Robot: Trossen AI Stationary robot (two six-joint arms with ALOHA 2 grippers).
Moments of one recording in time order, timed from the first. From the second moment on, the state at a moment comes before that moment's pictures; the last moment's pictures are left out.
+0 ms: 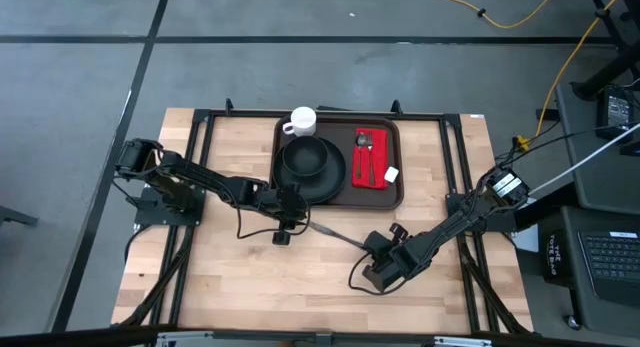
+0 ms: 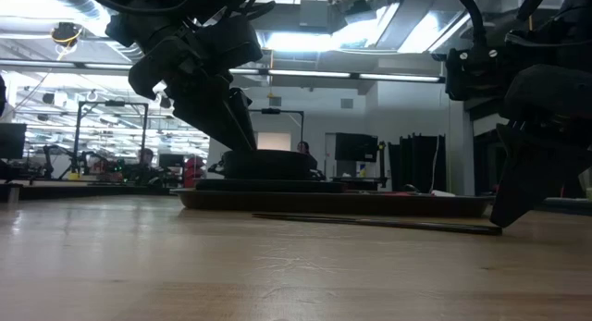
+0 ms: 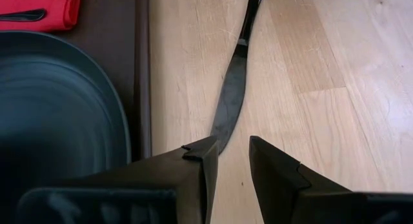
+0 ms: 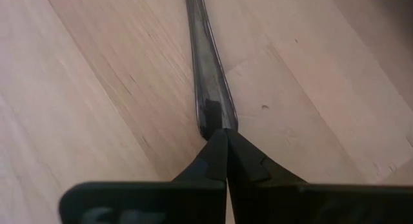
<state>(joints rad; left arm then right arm) -0.12 1.56 0.80 -0.08 -0.04 0.02 0.61 1.81 0.99 -0.58 0.42 1.17</state>
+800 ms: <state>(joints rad) -0.12 1.56 0.80 -0.08 -0.04 0.02 0.61 1.84 1.00 -0.57 0.43 1.17</state>
